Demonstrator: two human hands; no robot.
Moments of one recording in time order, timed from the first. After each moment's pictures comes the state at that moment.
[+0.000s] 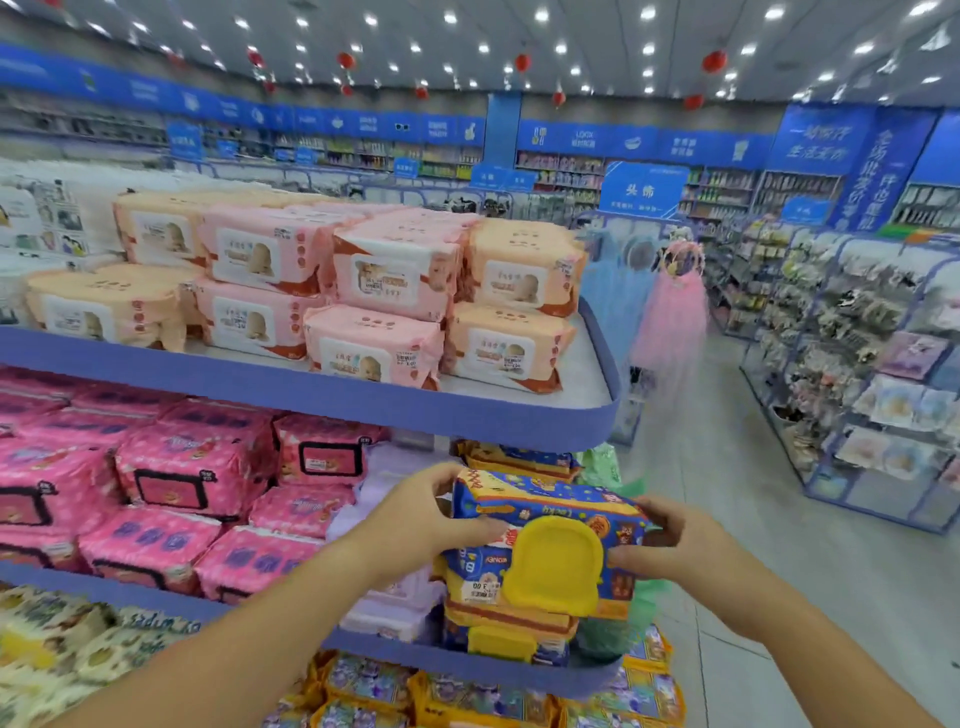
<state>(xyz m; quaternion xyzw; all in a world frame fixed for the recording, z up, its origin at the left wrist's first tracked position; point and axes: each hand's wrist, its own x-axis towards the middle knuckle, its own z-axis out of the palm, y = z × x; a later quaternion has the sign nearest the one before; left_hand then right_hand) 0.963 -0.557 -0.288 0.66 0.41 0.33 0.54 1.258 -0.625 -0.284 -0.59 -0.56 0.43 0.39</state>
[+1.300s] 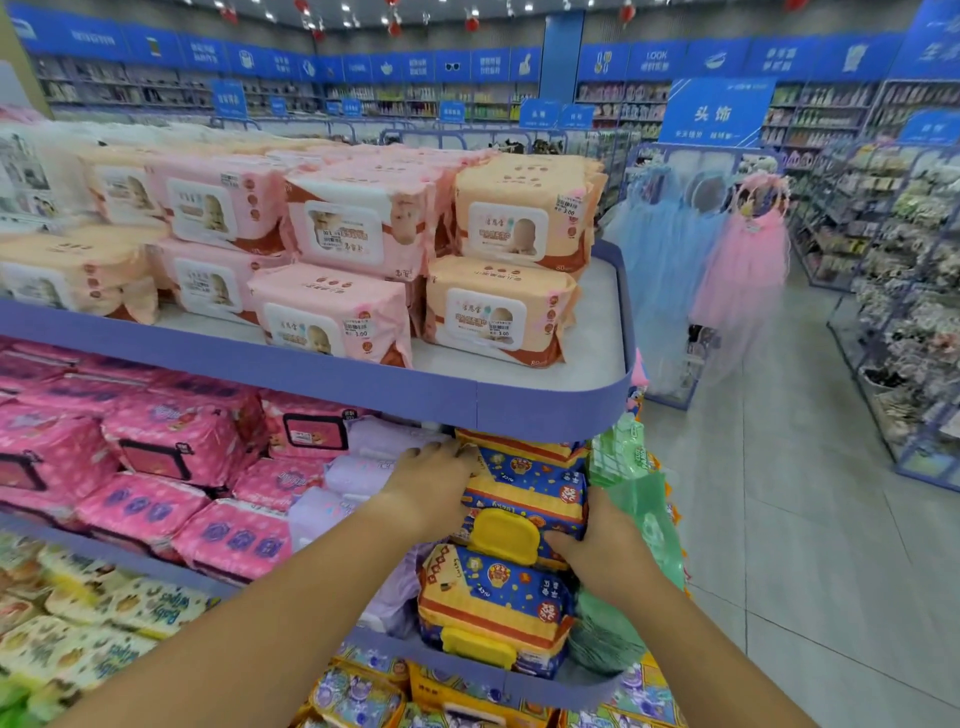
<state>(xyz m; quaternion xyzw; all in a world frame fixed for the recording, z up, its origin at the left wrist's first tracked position) 1.030 -0.444 -0.357 0.84 0.54 0.00 -0.02 1.255 -0.513 -0.377 -0.68 -0.61 0.30 0.27</state>
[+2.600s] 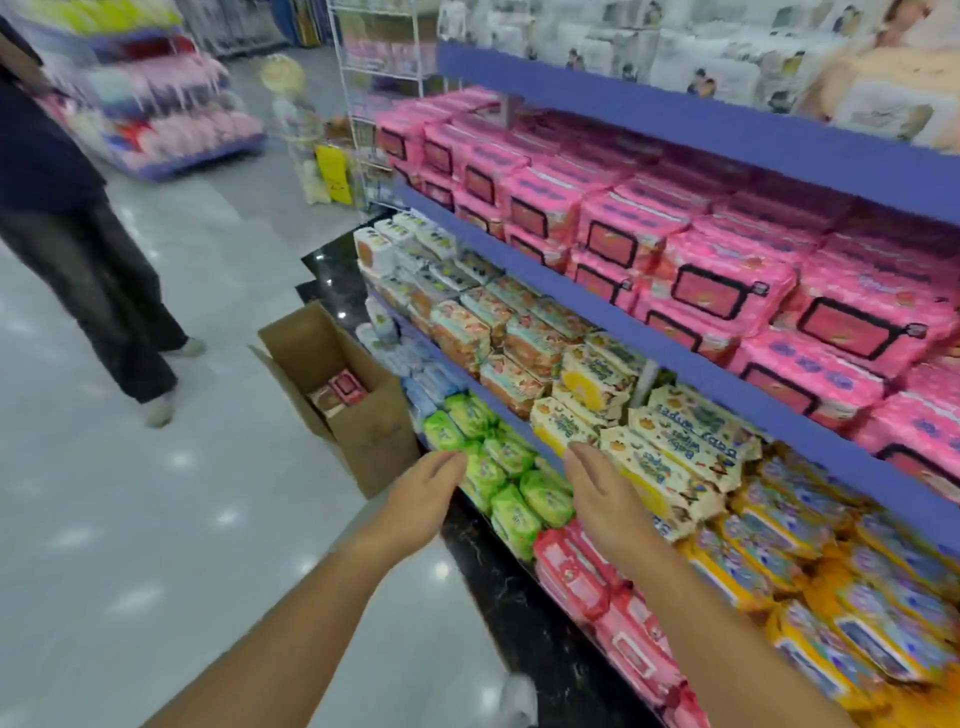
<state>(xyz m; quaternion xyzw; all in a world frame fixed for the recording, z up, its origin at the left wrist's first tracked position) 0.347 -0.847 -0.440 0.33 0.77 0.38 0.39 0.535 -0.731 -0.452 -0.48 -0.71 0.50 0.15</state>
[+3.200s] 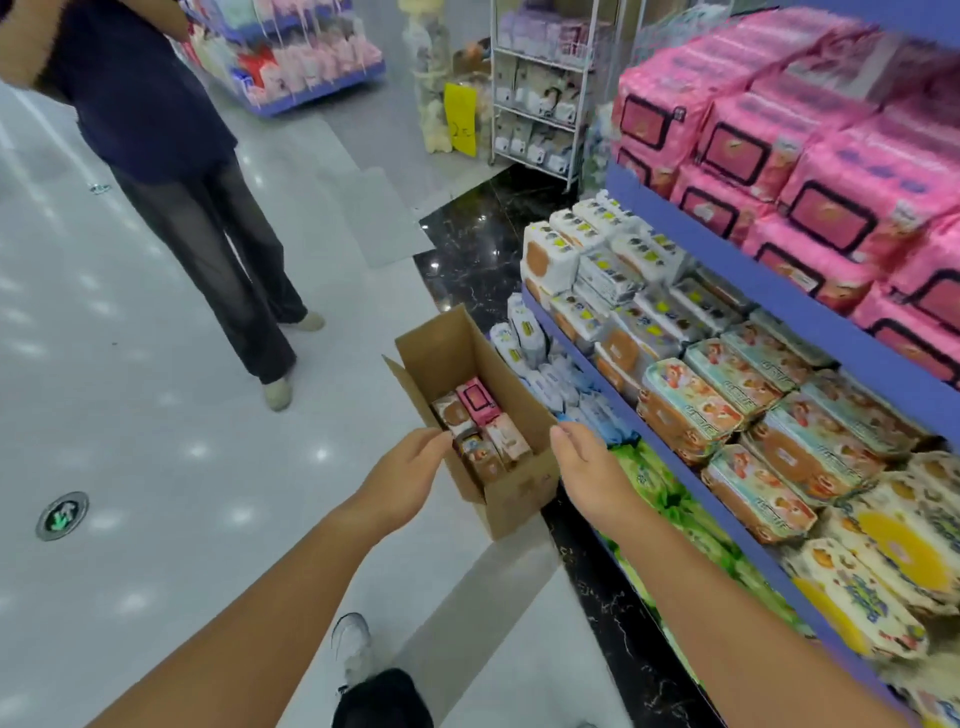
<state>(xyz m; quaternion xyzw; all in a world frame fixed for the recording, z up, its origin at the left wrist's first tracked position) -0.139 -0.803 -0.479 0.22 0.84 0.34 0.35 0.013 -0.634 -0.527 -0.42 -0.74 0.53 0.03</state>
